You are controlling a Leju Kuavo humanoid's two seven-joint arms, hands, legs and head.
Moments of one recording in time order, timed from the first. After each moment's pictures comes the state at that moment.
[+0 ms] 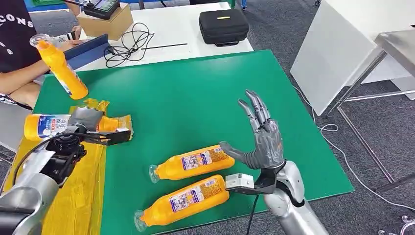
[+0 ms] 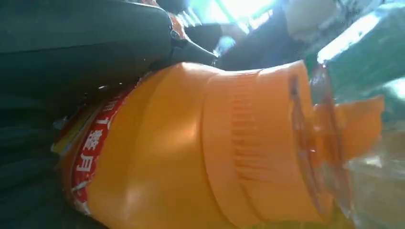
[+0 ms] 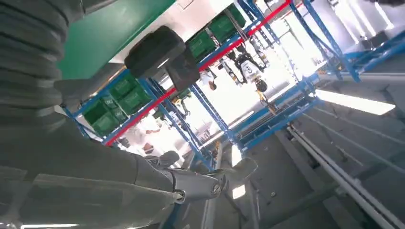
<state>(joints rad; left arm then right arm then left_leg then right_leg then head) -0.83 0.08 -0.32 -0.46 -1.54 0.02 -0.01 -0.10 -0.10 0.37 -1.71 0.70 -0.50 -0.35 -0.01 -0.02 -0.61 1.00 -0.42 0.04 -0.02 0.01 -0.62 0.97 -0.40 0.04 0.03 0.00</state>
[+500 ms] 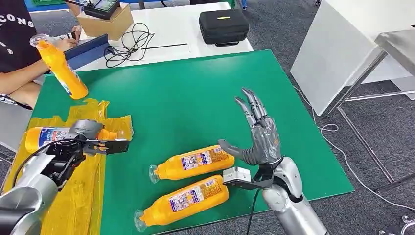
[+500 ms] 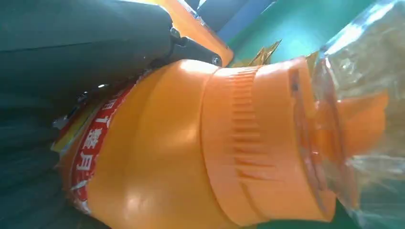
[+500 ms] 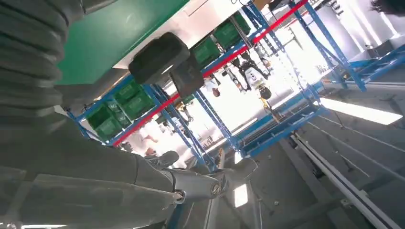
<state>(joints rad) -0.84 0.08 -0.32 -0.36 -1.52 -0.05 -0.04 -0.13 -0.09 0.37 -1.67 0.71 -0.48 -0.34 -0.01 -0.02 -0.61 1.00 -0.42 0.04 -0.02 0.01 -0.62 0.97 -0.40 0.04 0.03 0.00</state>
